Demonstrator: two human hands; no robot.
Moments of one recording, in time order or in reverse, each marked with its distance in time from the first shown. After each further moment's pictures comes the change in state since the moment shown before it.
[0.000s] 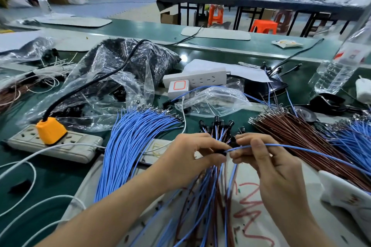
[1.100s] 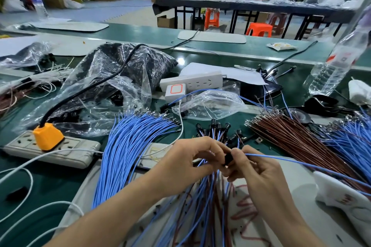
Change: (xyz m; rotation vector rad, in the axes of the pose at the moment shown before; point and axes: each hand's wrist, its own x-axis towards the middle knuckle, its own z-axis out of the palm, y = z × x) left_hand -0.003 0.005 0.002 -0.232 -0.070 -0.013; right_hand -0.002 0.003 0.002 -0.166 -0.127 0.129
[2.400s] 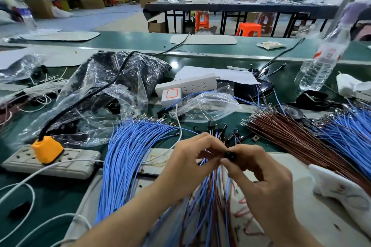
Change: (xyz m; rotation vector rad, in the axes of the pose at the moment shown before) left_hand 0.006 0.004 0.007 0.209 0.158 0.194; right_hand -0.009 -0.002 0.007 -0.168 0.222 -0.494
